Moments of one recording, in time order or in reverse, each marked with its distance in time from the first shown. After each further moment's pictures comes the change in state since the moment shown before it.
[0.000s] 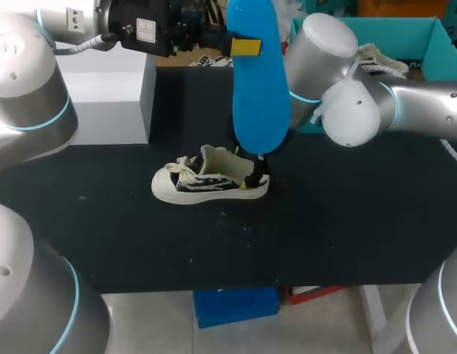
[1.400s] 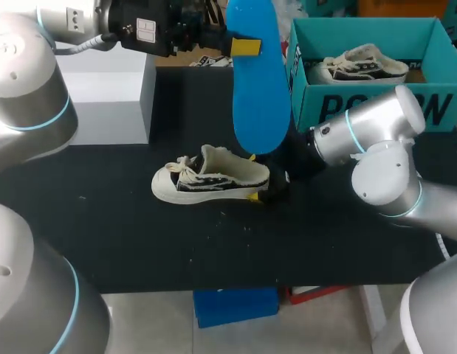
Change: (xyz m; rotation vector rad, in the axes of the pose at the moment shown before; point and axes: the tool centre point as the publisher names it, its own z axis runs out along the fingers) left arm 0.000 0.000 0.000 0.000 0.000 0.000; right arm 0.003 -0.028 0.029 -0.486 -0.091 0.047
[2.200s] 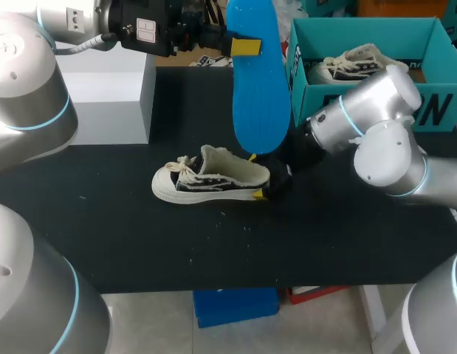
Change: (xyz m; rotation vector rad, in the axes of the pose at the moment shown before) left arm 0.000 0.000 0.000 0.000 0.000 0.000; right arm 0.001 0.004 -0.016 0.117 0.086 -0.018
